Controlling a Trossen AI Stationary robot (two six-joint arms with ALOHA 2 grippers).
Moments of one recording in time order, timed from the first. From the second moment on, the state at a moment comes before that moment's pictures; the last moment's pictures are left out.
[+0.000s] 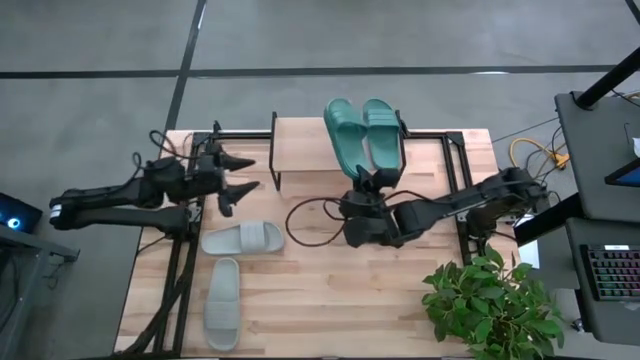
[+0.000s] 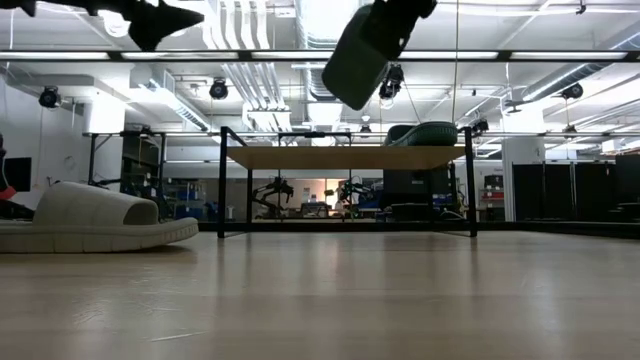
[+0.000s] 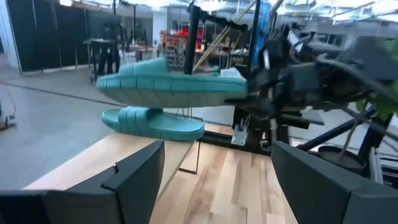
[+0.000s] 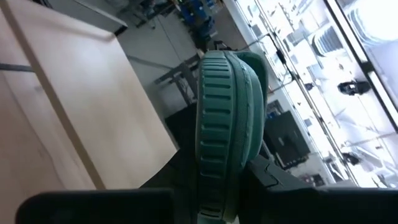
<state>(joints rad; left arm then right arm) 0.12 0.53 0.59 -0.02 -0.14 -0.09 0.26 1.65 1.34 -0.47 1.44 -0.20</state>
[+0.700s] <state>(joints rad) 0.12 0.31 0.49 -0.03 -0.13 -0.07 0.10 1.67 1.21 -0.52 1.33 -0.19</state>
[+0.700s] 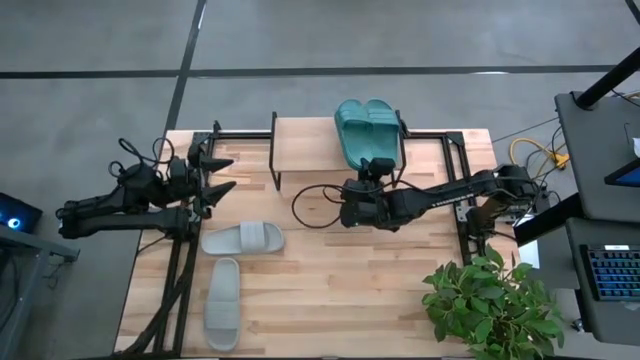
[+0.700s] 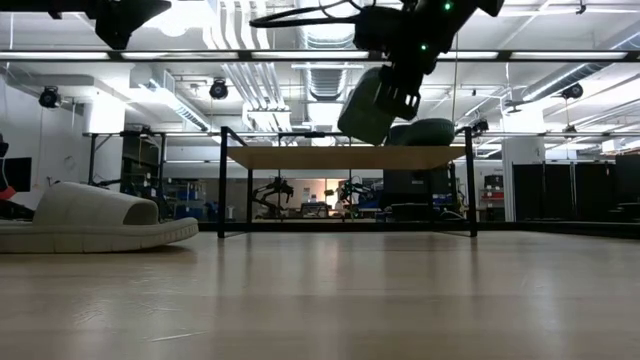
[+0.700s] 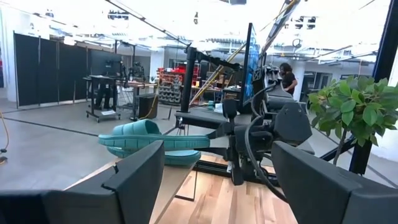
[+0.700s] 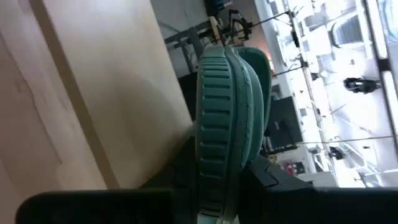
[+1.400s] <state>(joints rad) 0.12 0.32 0.49 -0.03 -0.13 -0.07 0.10 1.67 1.21 -0.37 1.23 -0.31</state>
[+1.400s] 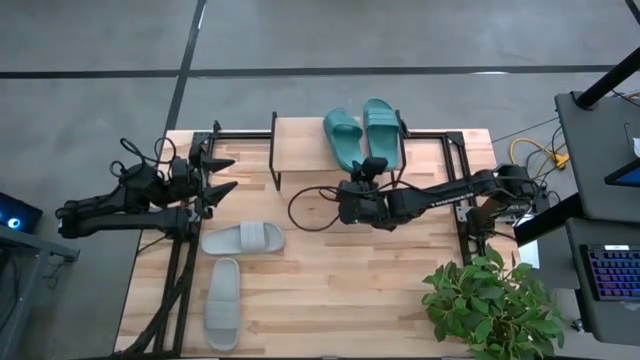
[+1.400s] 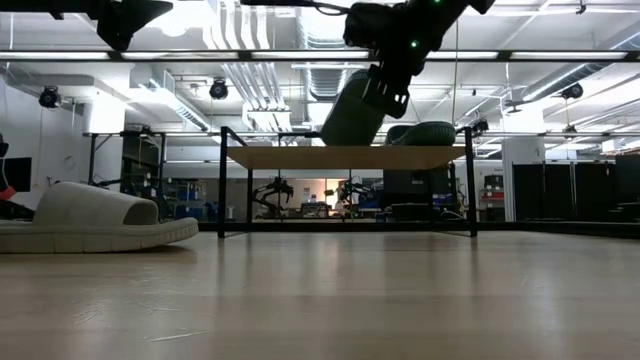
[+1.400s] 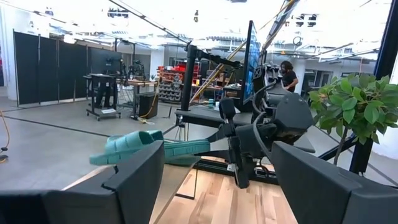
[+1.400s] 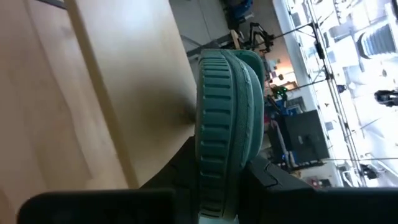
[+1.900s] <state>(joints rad) 0.12 0.32 0.49 -0.03 -0.13 -0.07 0.03 1.67 1.21 -0.35 1.22 -0.46</state>
